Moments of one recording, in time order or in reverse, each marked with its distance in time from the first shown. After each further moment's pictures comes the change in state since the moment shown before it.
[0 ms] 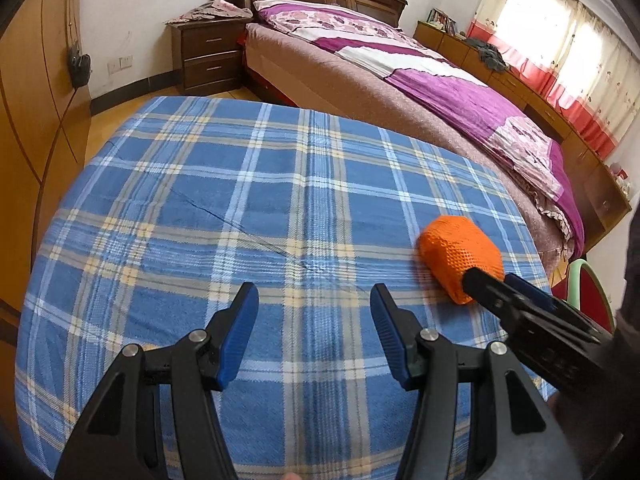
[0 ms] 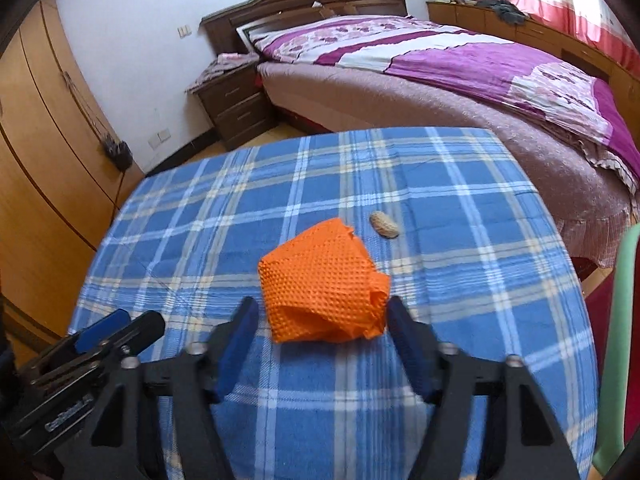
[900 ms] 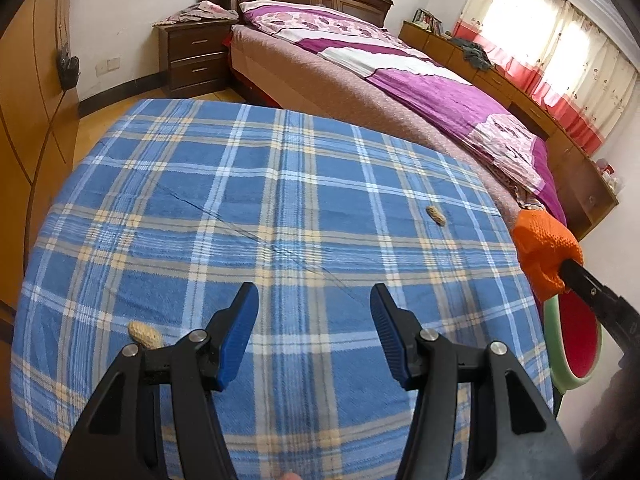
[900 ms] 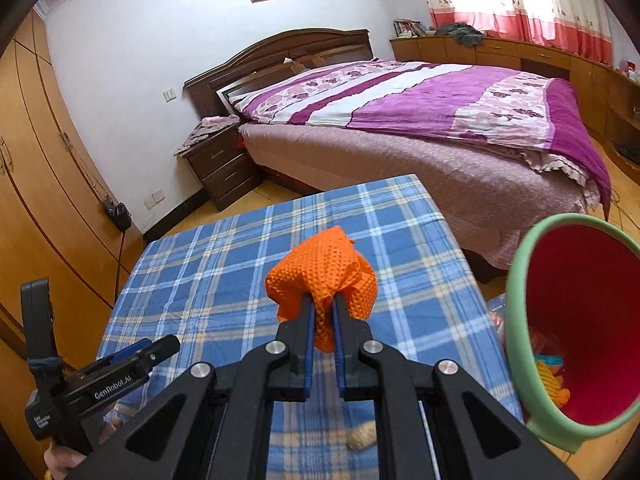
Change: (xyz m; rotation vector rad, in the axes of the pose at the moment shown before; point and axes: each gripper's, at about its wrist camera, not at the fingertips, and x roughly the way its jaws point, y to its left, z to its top) left arm -0.022 -0.019 -0.010 0.022 -0.001 -0.054; right arm -0.112 -0.053 -0.021 0.119 -0.210 -0.012
